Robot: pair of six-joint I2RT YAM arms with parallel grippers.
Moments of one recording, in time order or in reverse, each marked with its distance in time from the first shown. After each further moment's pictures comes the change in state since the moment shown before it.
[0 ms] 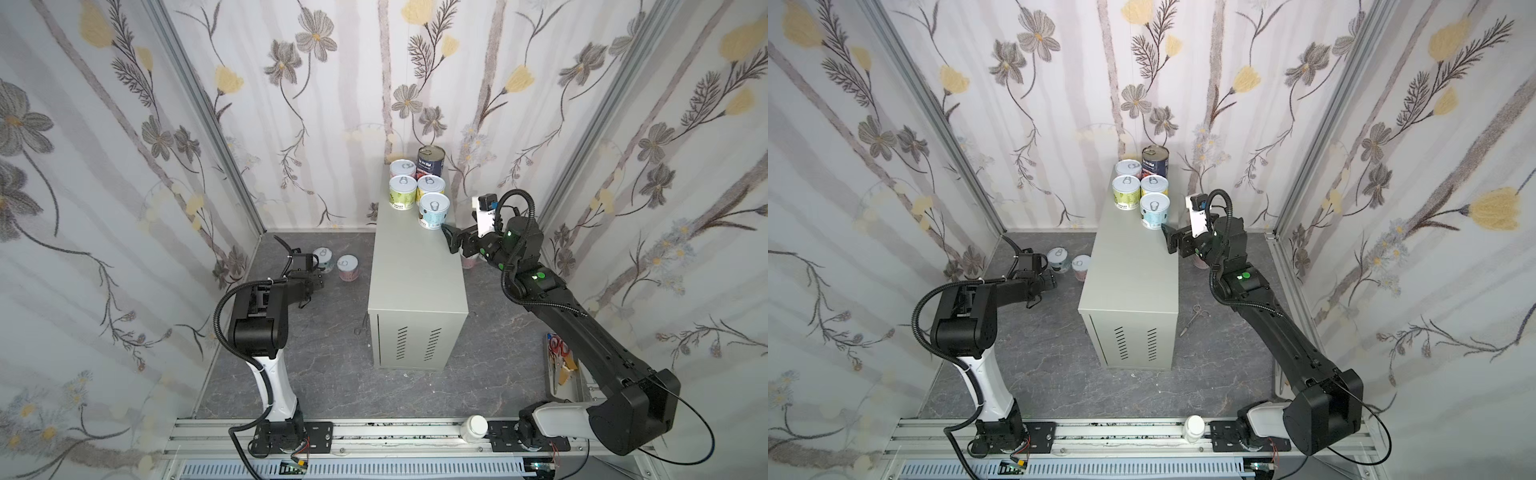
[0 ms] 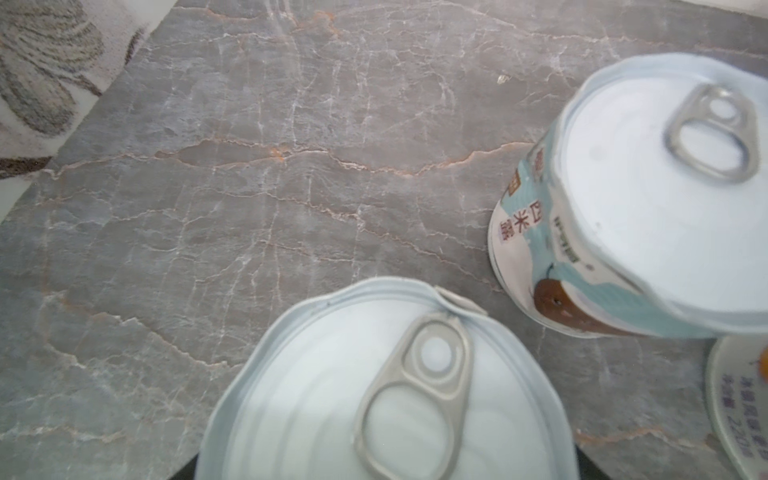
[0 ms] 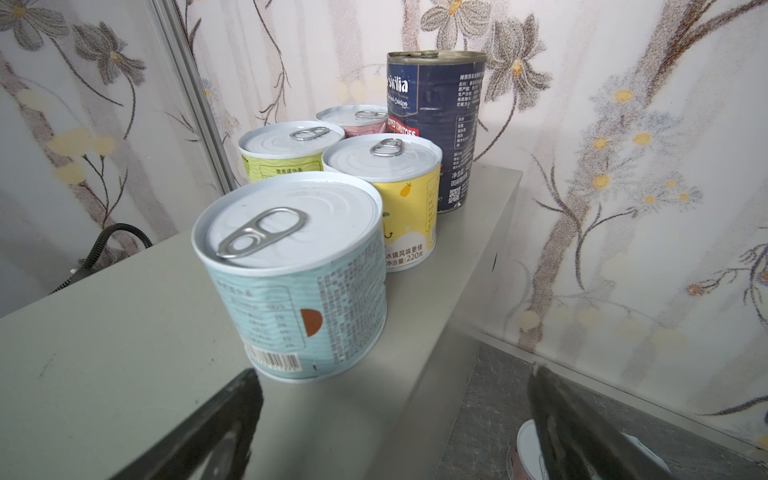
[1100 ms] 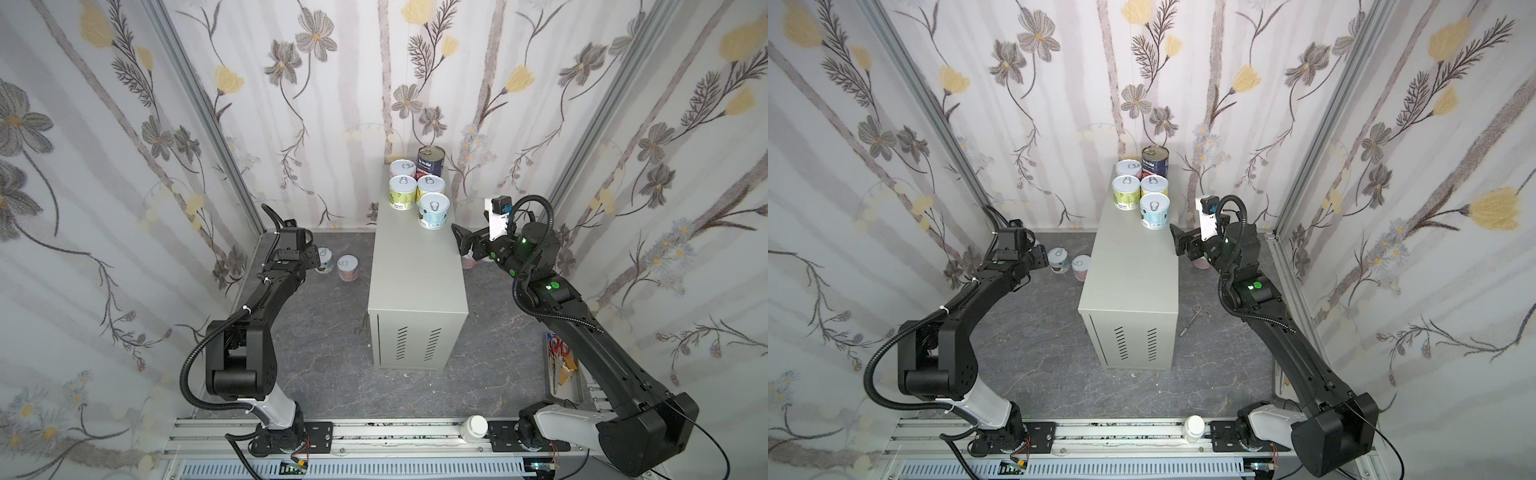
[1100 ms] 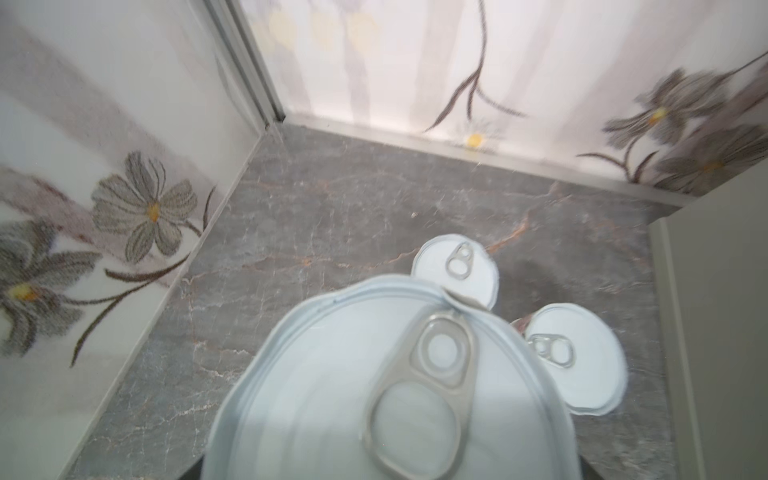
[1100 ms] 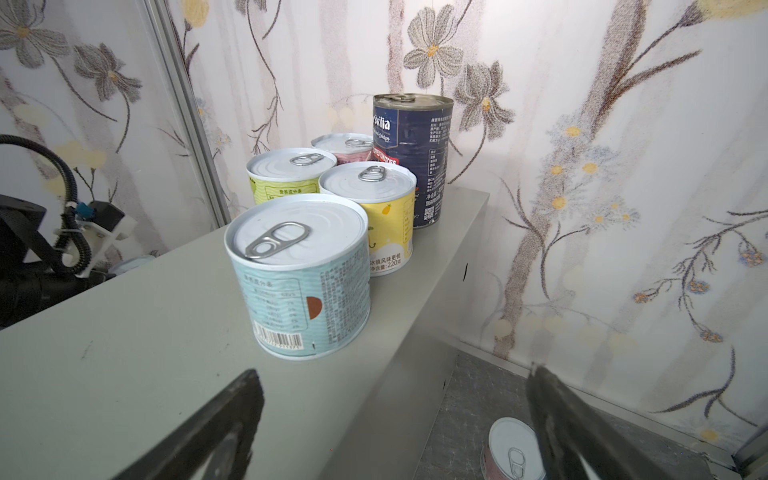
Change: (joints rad) left arm -0.047 -0.367 0.150 -0.328 0.057 0.048; right arm -0.014 -0.105 -0.044 0.000 0.031 -0.026
